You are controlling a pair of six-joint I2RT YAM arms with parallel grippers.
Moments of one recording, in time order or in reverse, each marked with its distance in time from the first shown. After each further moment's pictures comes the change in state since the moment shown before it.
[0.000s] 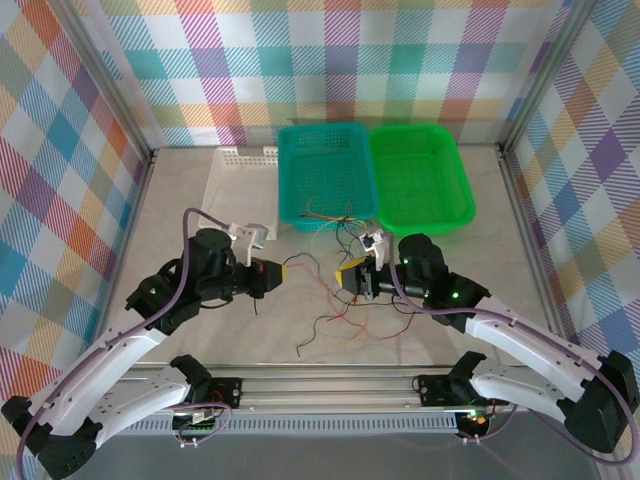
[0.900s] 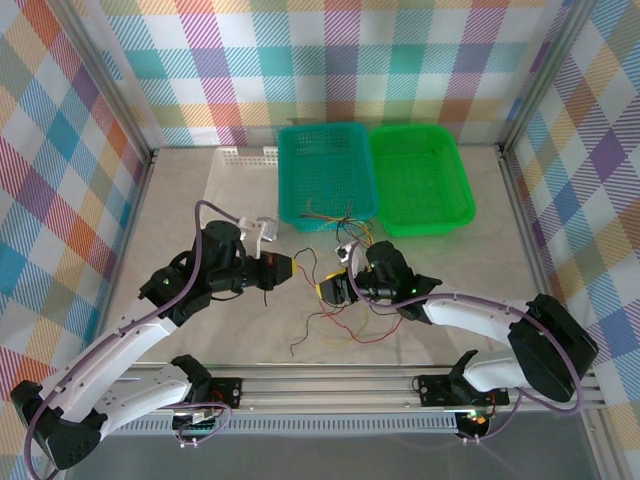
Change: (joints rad) left arm -0.003 0.071 0.004 0.096 0.042 -0.040; right arm 0.029 0.346 -0.108 0.353 -0.031 -0.019
